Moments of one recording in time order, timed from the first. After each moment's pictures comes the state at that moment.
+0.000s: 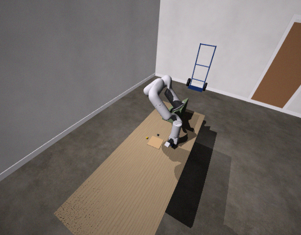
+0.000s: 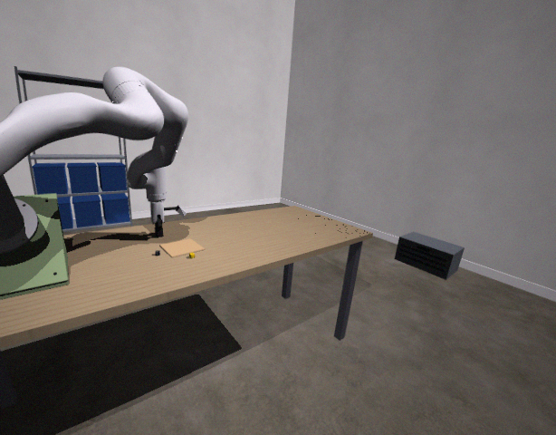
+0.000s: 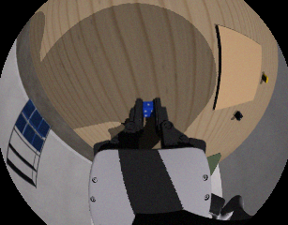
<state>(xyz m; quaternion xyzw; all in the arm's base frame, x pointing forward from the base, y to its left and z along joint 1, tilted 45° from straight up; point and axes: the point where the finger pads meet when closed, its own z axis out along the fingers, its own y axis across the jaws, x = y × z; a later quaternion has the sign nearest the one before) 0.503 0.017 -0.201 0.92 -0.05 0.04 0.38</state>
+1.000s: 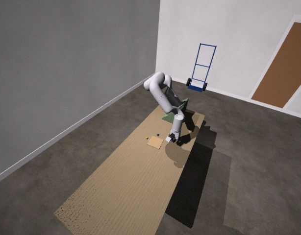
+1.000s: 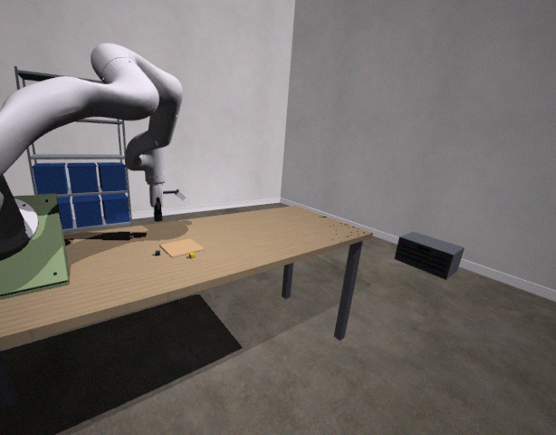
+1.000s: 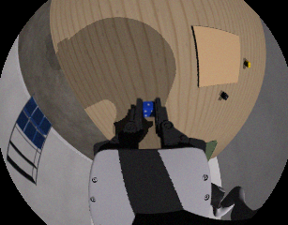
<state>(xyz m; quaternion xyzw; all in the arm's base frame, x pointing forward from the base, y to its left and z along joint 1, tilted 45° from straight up) 0.501 0.072 -0.147 0.92 -0.05 0.04 0.38</state>
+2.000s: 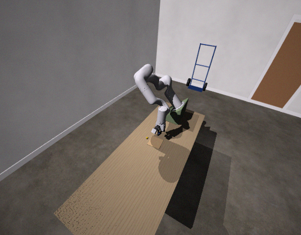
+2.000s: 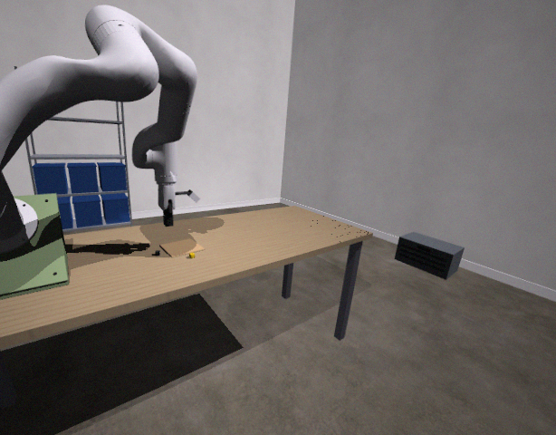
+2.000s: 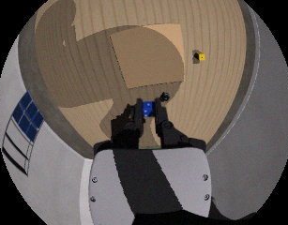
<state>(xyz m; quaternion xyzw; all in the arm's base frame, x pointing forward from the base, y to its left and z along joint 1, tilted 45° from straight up) 0.503 -0.025 -0.012 0.92 -0.01 0.03 0.39</state>
